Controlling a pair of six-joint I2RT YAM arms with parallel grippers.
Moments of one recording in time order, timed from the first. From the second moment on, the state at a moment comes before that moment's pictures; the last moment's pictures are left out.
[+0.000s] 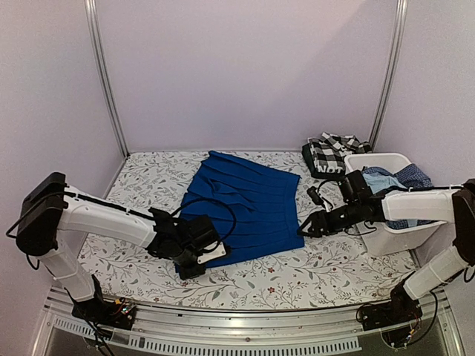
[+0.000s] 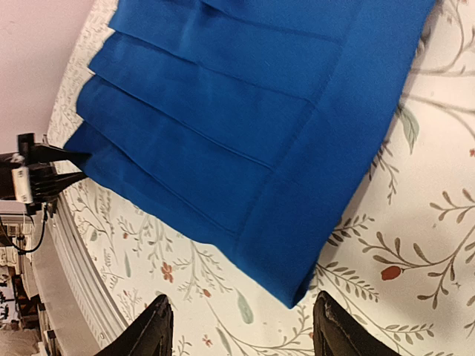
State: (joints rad) left arm -1.08 1.65 0.88 -0.56 -0.20 0.18; right arm 0.47 1.51 0.74 -0.22 -0.58 0.25
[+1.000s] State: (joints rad) left arm -0.90 1.52 0.87 -0.55 -0.29 0.22; right arm 0.93 1.80 0.92 -0.09 0.06 -0.16
